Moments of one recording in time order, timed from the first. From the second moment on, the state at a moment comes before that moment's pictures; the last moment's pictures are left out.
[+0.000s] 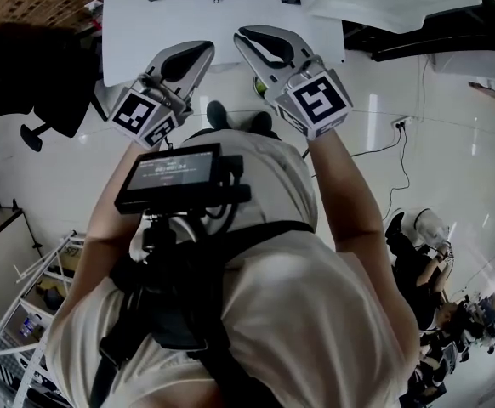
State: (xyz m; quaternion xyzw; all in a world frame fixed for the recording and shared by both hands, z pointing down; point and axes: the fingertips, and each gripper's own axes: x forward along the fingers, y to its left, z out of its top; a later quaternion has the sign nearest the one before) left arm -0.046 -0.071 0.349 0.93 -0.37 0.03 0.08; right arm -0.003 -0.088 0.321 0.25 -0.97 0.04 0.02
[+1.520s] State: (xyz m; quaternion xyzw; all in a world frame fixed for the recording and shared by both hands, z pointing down) left arm -0.076 -0.076 0.353 0.91 -0.40 0.04 0.08; right arm -0.034 -0.078 0.324 0.22 -0.97 0.08 0.01
